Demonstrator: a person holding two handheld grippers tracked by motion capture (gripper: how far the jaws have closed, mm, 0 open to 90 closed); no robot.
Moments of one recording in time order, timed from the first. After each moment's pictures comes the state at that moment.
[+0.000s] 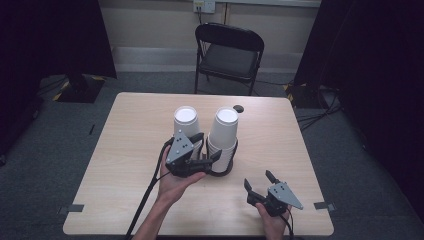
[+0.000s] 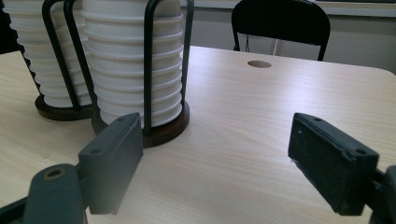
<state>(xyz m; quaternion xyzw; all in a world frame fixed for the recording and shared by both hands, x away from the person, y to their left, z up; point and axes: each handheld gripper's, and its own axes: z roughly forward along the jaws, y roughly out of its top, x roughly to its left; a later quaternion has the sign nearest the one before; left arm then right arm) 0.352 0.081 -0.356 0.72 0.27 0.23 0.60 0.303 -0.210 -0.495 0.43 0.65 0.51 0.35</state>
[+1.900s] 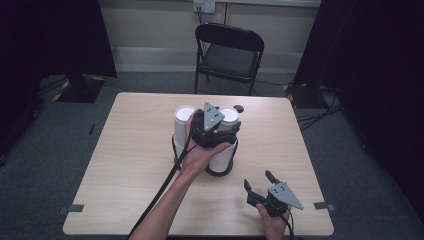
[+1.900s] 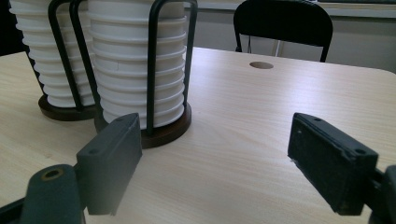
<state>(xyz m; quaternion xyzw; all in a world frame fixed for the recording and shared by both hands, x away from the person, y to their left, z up) 0.410 0.019 -0.324 0.72 0.31 0.29 0.54 0.303 -0.210 -0.495 0.43 0.65 0.52 0.35</state>
